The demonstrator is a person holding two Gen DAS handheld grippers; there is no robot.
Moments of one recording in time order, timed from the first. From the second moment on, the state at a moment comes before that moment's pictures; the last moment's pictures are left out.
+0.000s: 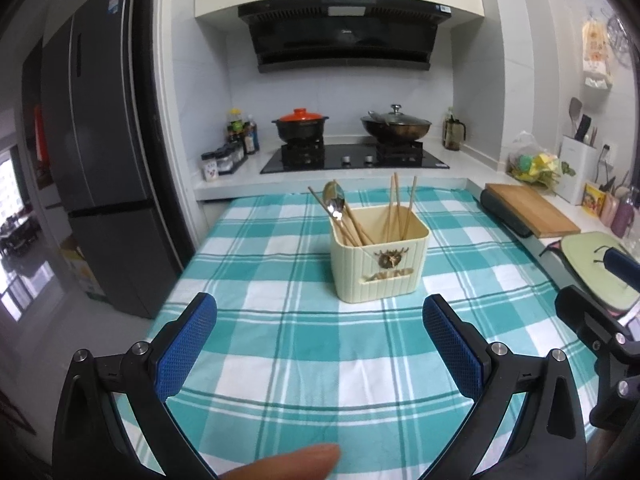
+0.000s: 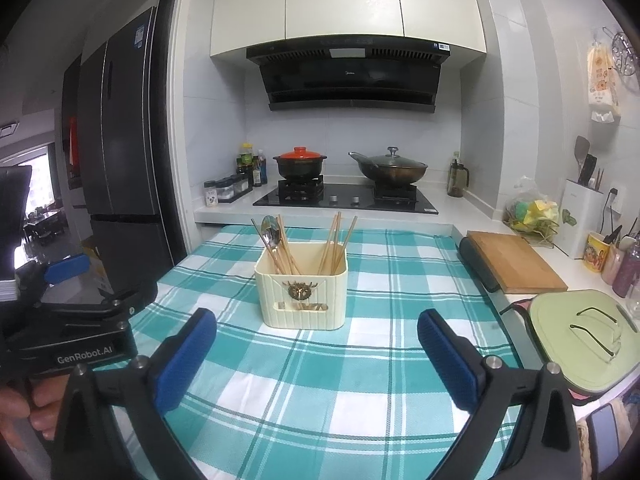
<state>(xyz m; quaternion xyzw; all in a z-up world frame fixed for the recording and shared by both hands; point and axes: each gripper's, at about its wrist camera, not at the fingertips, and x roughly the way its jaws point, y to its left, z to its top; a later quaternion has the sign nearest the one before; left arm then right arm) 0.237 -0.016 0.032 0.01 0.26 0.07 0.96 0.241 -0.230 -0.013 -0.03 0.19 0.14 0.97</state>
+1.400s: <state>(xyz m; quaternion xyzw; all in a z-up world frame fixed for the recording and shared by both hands) 0.229 -0.012 0.032 0.01 0.27 0.08 0.96 0.224 -0.209 -0.011 -0.04 0.19 0.16 0.97</state>
